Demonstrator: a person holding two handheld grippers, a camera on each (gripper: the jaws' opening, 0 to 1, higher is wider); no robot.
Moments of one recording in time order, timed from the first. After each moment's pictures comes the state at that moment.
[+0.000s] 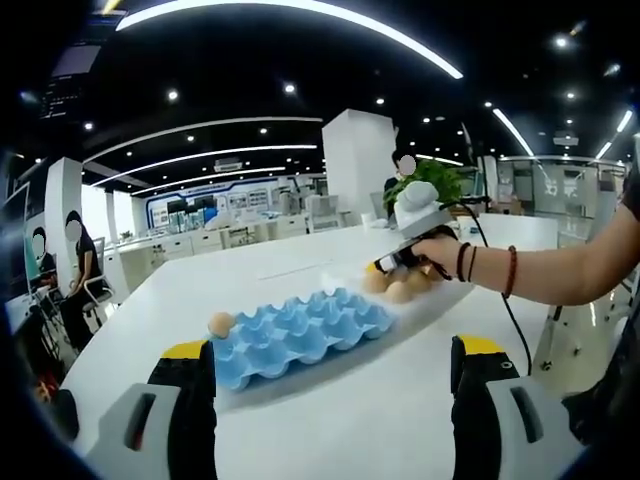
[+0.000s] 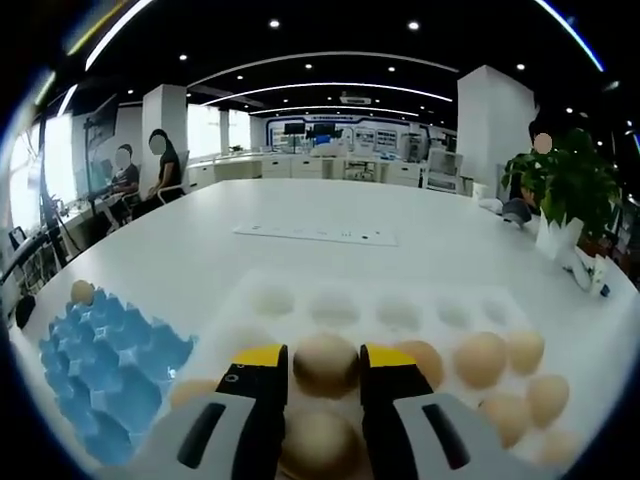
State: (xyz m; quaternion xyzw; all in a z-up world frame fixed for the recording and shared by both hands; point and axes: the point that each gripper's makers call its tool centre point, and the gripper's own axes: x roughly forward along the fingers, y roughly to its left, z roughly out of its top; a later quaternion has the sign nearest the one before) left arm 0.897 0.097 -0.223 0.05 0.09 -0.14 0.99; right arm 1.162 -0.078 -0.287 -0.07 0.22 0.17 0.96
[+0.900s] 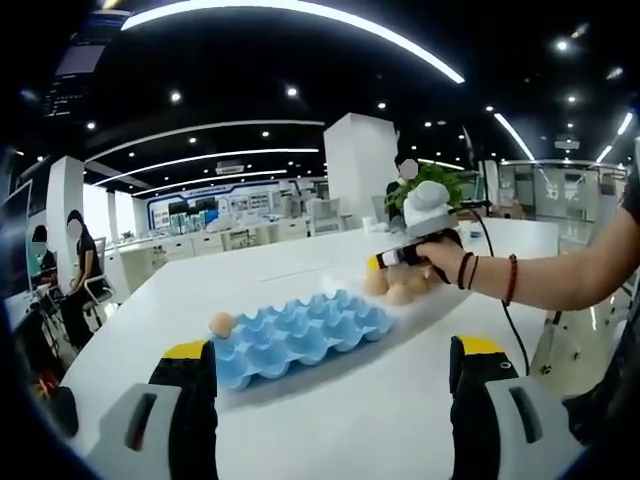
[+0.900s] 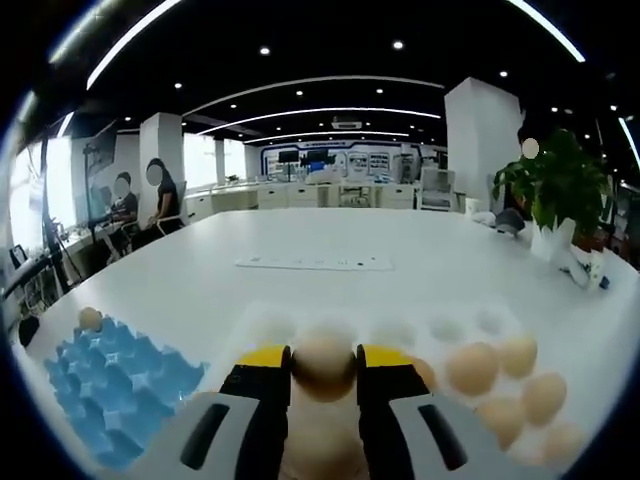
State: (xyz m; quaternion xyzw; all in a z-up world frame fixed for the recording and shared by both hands) left arm 0.900 0.101 -0.221 0.05 0.09 -0.14 0.99; right arm 1.165 -0.076 -0.258 -0.02 0.16 0.17 0.97
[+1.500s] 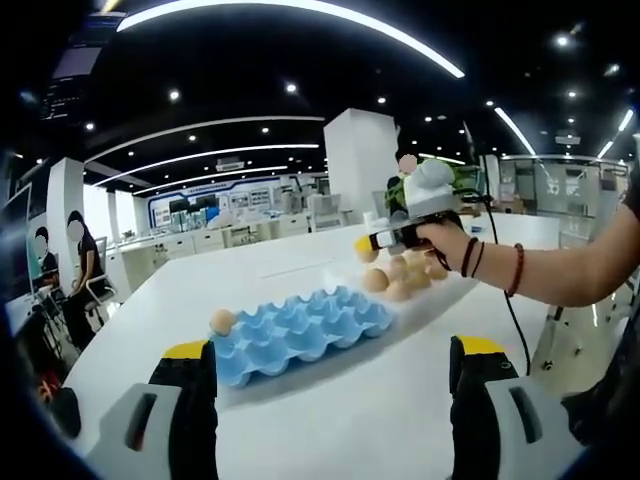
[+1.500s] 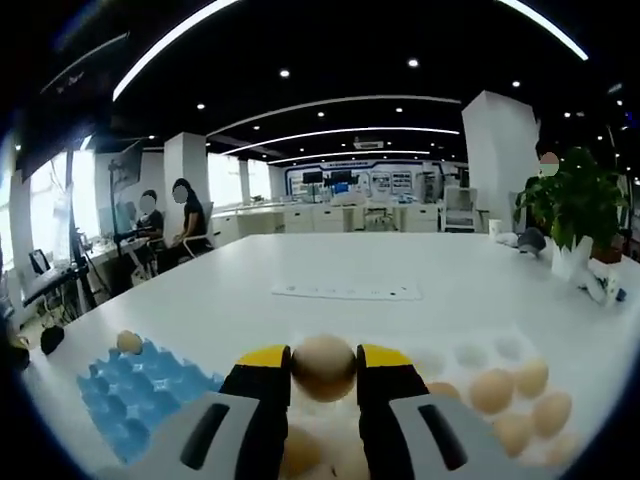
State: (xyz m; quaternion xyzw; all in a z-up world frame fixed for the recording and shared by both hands) left arm 0.899 0.098 -0.225 0.05 0.09 -0.13 0.99; right arm 1.149 -0.041 -0.226 0.00 0.12 0.23 0.97
